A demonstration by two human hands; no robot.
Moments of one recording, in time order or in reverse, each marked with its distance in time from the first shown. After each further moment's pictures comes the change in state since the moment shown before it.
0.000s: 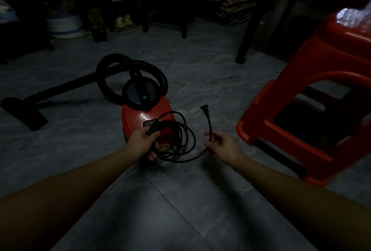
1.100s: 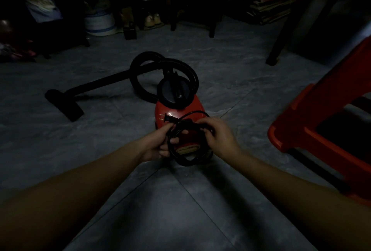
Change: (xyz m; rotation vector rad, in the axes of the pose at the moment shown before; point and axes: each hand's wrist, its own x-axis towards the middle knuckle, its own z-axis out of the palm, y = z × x) left_hand 0.000 -0.006 -0.063 -0.491 -0.449 -0.325; right_hand 0.034 -0.047 0.099 -0.431 0.064 -0.681
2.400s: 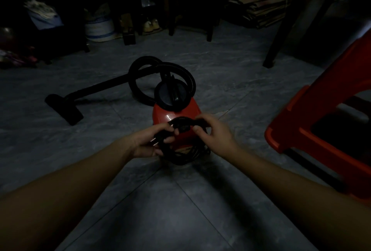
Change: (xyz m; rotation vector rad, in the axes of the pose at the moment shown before) left_hand -0.029 0.024 0.007 0.078 -0.199 -0.003; right_hand 0.004 -0.017 -0.018 0.092 -0.046 0.048
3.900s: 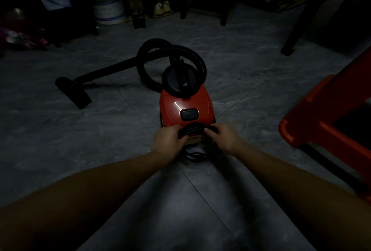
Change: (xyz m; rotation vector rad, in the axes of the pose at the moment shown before) left_hand 0.045 -0.073 0.013 1.221 0.941 0.375; right_hand -0.006 0.064 0.037 0.046 -0.239 0.358
